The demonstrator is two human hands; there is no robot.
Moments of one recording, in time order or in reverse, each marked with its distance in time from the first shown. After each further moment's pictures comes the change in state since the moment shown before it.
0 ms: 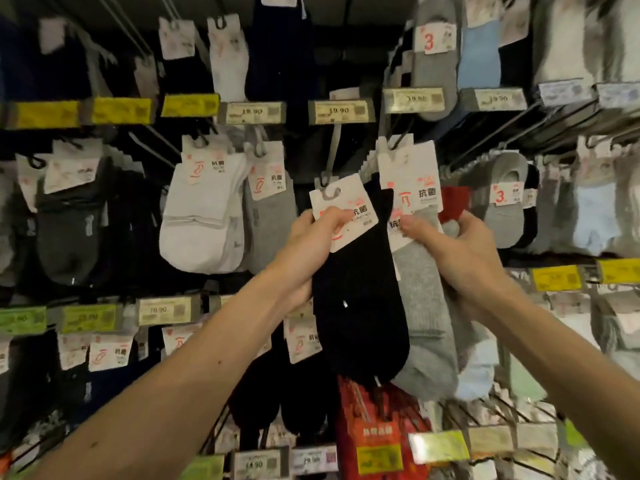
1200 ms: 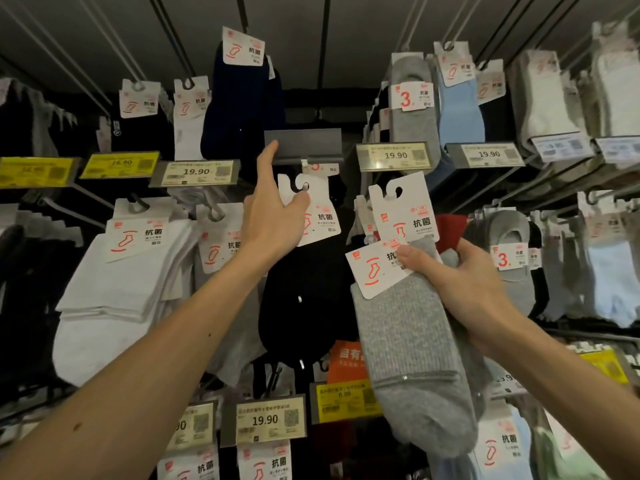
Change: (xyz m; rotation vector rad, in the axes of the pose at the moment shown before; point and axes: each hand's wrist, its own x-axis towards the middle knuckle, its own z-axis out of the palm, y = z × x) left_hand 0.141 0.066 0.019 0.513 0.269 0.696; right_hand 0.102 0.007 -0.021 -0.016 -0.027 -0.074
